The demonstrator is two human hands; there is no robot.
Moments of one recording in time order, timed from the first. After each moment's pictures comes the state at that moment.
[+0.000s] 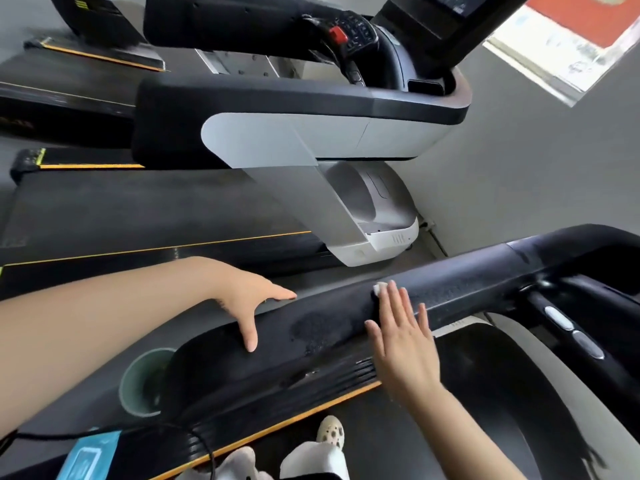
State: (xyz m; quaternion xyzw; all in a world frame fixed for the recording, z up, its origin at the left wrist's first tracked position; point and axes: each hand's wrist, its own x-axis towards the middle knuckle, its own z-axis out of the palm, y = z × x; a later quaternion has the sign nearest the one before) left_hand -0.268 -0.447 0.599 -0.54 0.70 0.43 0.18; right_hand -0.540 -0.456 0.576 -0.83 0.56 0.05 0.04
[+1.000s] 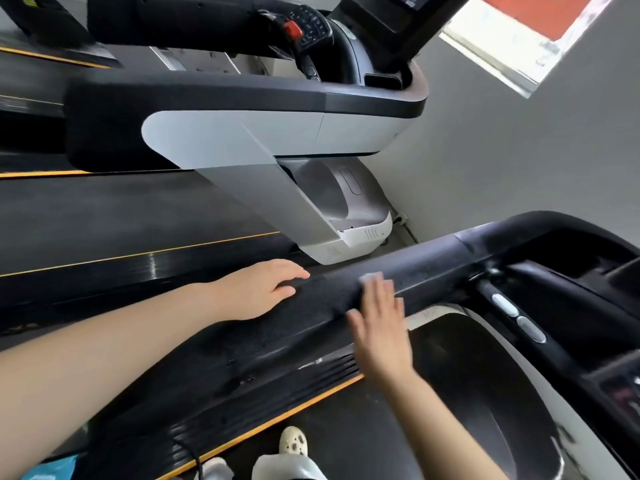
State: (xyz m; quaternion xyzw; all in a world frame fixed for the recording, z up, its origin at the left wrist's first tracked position) left_hand -0.365 -0.480 0.595 -0.58 0.73 0.32 -0.16; right_hand -0.598 -0.490 0.571 -0.82 0.56 -0.05 0.09
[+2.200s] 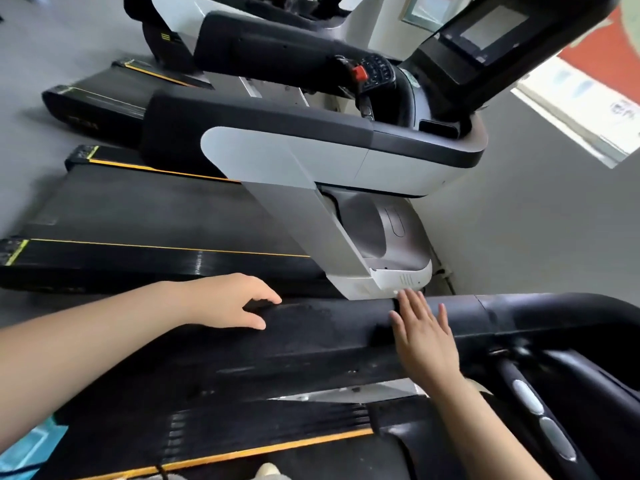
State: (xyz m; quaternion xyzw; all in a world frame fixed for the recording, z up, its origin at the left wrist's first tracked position) left_hand -0.369 -0.474 0.608 -0.67 0.66 0.34 -0.05; right_hand -0.657 -0.605 0.601 -0.87 0.48 0.06 0.00
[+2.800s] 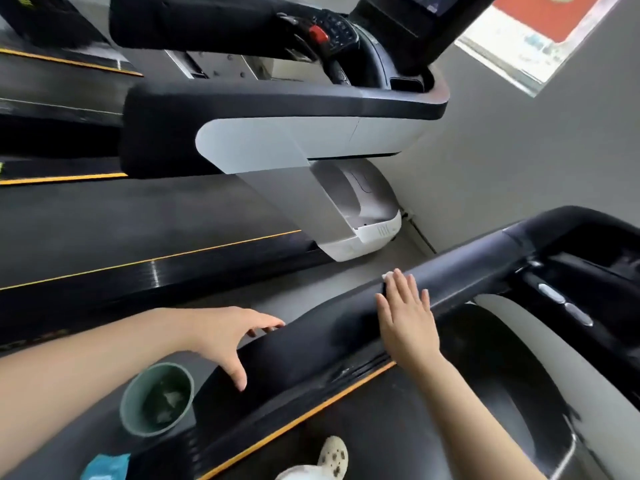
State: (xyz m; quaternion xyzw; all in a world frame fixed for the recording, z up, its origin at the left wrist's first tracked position) left_hand -0.209 -0.386 0.578 -0.51 0.73 0.45 0.07; right_hand -0.488 -0.452 0.586 -0.79 0.61 0.04 0.05
